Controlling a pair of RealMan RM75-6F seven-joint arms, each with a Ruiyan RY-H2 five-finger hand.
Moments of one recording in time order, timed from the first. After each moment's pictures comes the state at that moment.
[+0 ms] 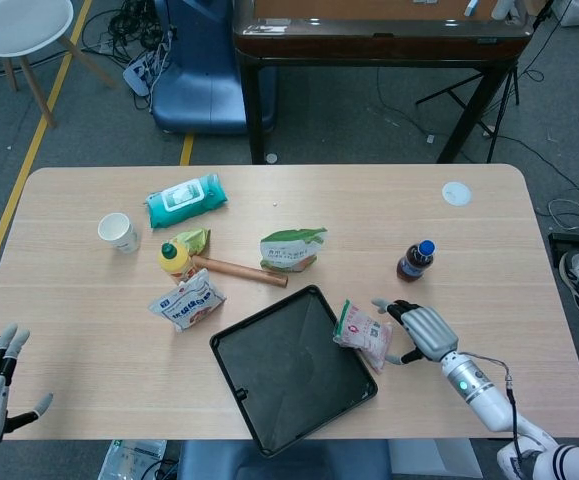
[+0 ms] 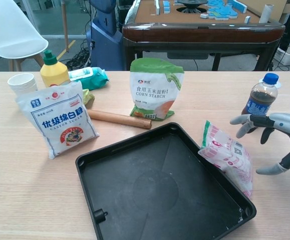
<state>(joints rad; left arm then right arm) 0.05 -1.16 0.00 -1.74 1.49 1.57 0.12 0.49 -1.48 -0.09 -1.26 -1.50 1.07 0.28</state>
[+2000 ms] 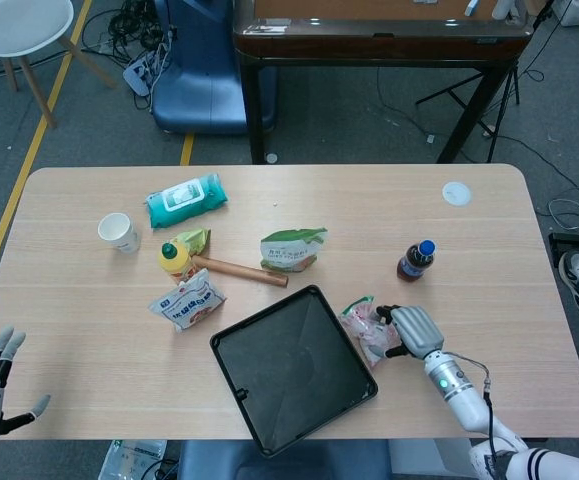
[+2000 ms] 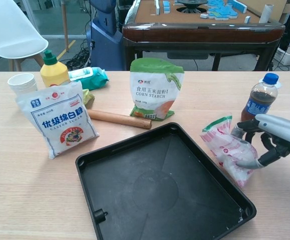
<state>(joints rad) 0.06 -1.17 0.00 -1.67 1.49 1.56 0.03 0.45 -1.57 0.03 -1.27 -1.44 1.02 0.18</state>
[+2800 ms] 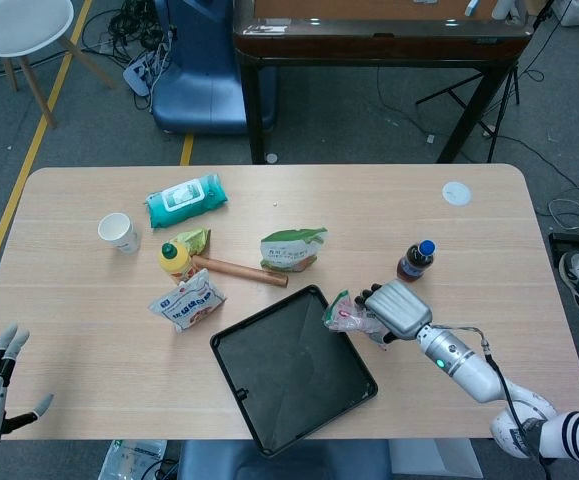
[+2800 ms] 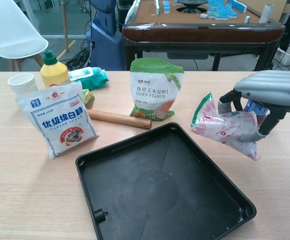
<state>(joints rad) 0.05 -1.16 0.00 -1.69 1.51 1.57 0.03 0.66 -1.27 0.06 -1.57 -1.50 0.84 -0.25</state>
